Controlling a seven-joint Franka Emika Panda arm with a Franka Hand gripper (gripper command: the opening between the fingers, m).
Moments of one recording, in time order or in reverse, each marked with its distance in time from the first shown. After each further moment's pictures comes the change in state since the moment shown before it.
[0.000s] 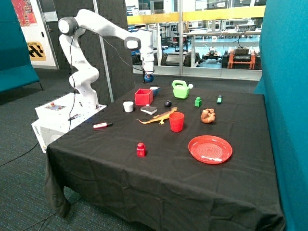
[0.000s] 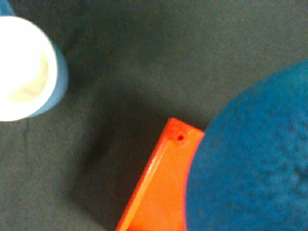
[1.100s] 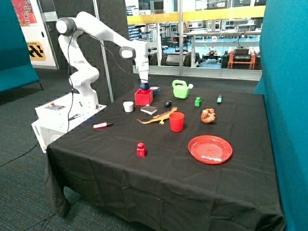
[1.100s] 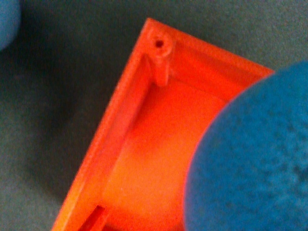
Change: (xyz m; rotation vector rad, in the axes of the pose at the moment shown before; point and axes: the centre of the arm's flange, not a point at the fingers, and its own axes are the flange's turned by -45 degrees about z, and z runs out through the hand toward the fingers) arm -0.035 0.010 0.052 0.004 0.009 0.048
